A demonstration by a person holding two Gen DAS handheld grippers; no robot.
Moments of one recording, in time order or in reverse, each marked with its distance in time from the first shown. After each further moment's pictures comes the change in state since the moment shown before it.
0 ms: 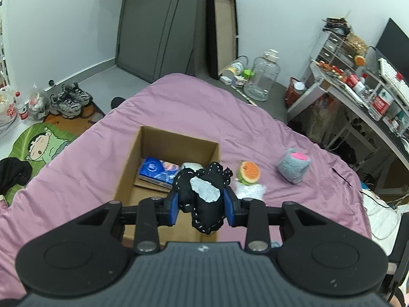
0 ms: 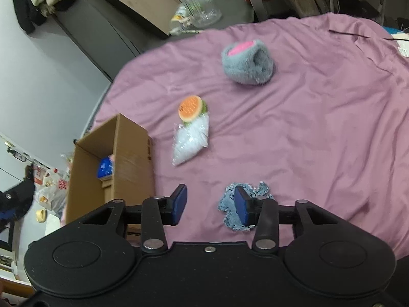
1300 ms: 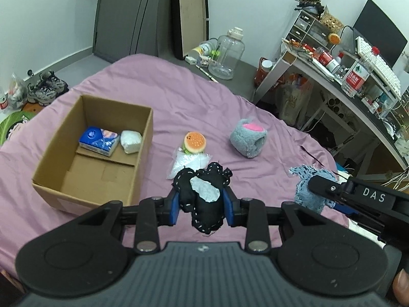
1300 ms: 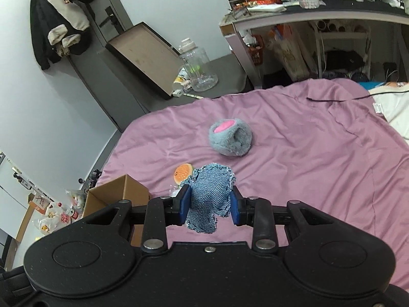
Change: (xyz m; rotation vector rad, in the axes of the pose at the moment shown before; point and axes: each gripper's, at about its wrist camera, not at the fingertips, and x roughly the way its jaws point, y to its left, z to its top) left arm 0.003 -0.101 -0.048 0.019 0.038 -0.072; right arm -0.092 -0.032 0.029 -0.038 -0.253 0.029
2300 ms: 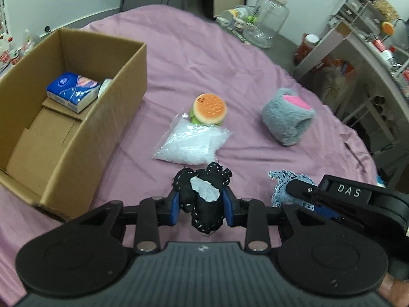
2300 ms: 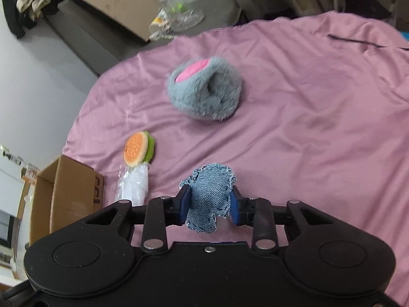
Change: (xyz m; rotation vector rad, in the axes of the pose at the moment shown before) left arm 0.139 -0.015 -0.016 -0.155 0.108 0.111; right arm 0.156 -0.054 0.006 0.029 0.256 0.008
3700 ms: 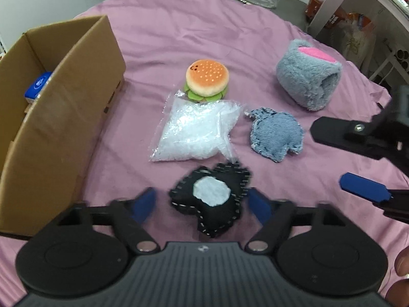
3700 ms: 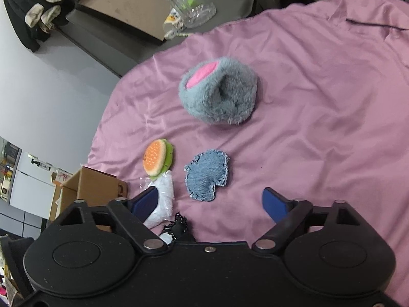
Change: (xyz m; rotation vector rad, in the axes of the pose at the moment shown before) left arm 0.066 -0.026 -0.004 0.125 0.115 0.169; right arm 0.020 -0.019 0.021 0.048 0.075 0.174
